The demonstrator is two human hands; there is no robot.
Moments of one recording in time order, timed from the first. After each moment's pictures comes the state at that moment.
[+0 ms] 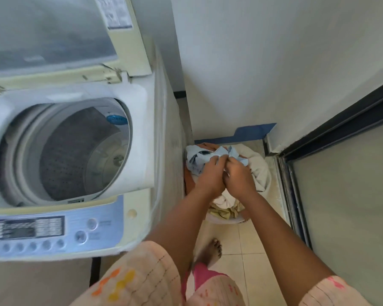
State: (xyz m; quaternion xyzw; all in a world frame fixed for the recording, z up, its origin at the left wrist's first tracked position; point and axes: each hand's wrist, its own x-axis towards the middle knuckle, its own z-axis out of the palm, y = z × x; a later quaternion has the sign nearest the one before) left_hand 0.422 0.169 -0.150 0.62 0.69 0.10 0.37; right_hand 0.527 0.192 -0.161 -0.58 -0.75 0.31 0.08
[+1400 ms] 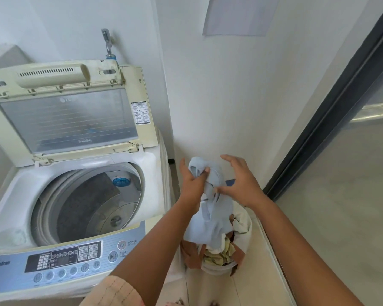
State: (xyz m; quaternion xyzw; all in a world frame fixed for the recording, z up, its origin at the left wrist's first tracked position) left_hand 0.404 0.135 0.060 0.30 0.57 0.54 0.55; right_hand 0.554 0.147 0.087 -0.54 -0.71 0.36 0.26
